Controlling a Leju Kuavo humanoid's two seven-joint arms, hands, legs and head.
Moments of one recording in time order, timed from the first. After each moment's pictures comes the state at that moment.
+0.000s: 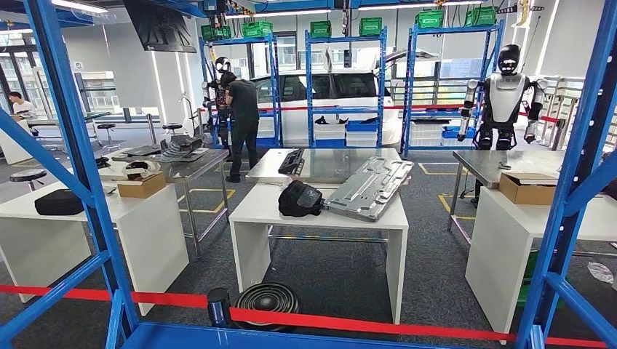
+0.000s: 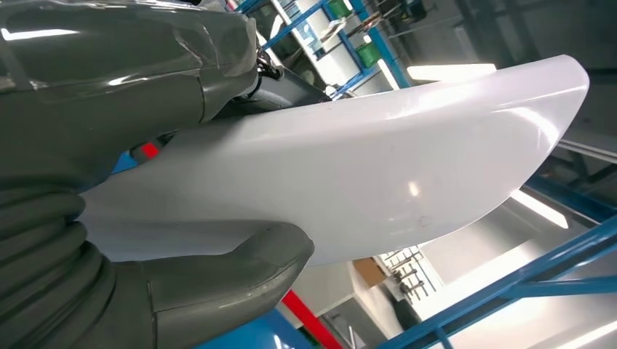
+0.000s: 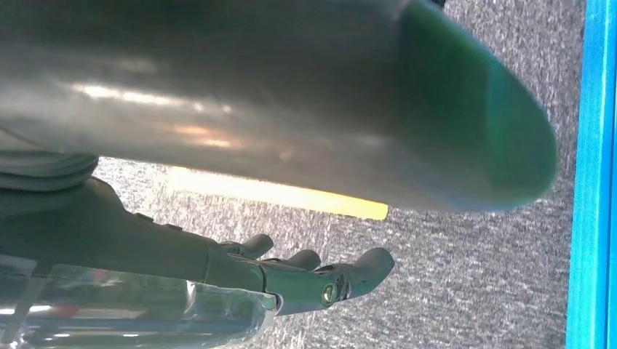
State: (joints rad) left arm -0.09 0.20 -0.65 -1.79 -0.32 0.29 -0.45; right arm -0.02 -0.22 1.51 -0.41 -1.50 -0.21 -0.33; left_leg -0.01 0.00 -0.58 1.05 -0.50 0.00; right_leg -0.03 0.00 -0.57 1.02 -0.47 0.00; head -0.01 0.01
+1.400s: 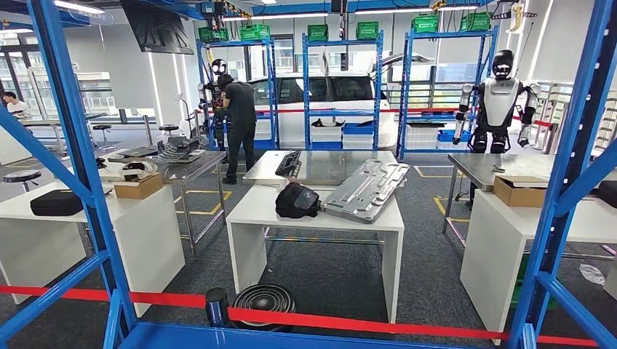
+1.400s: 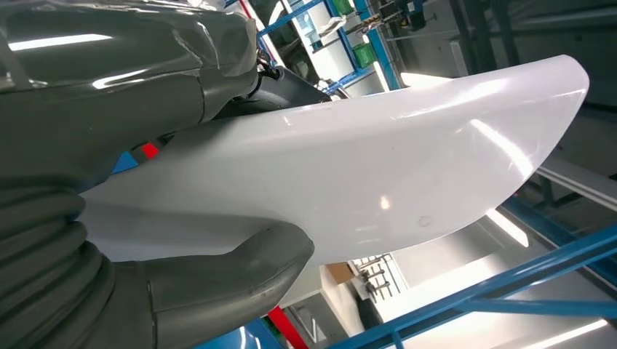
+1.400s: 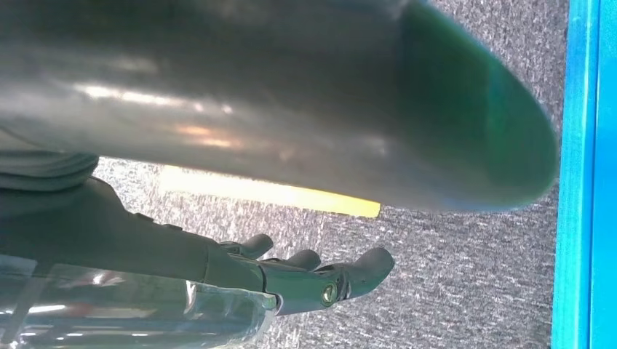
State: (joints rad) left arm -0.06 0.21 -0.62 -1.84 -0.20 0.26 -0.49; right arm -0.03 -0.20 1.50 -0.38 -1.50 -0.19 -0.33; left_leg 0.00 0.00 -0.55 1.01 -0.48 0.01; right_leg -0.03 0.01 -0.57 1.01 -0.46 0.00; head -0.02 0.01
